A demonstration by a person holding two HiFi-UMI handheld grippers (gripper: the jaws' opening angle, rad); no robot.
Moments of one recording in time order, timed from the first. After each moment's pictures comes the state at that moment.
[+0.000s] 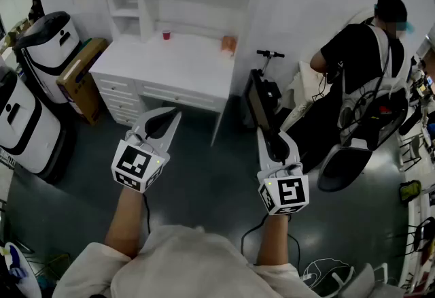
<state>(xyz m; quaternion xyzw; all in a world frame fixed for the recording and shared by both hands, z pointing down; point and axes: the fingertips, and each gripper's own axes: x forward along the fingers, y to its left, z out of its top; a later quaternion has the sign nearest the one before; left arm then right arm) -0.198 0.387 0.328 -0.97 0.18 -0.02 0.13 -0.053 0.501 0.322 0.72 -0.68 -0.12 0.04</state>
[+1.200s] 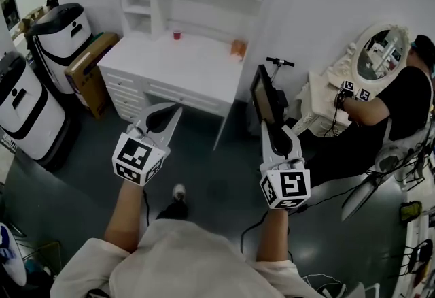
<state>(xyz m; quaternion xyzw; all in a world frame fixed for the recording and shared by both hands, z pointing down) -0.177 0.371 0.338 -0.97 0.23 -0.03 0.12 -0.011 0.475 0.325 0.71 -0.69 -0.11 0.03</state>
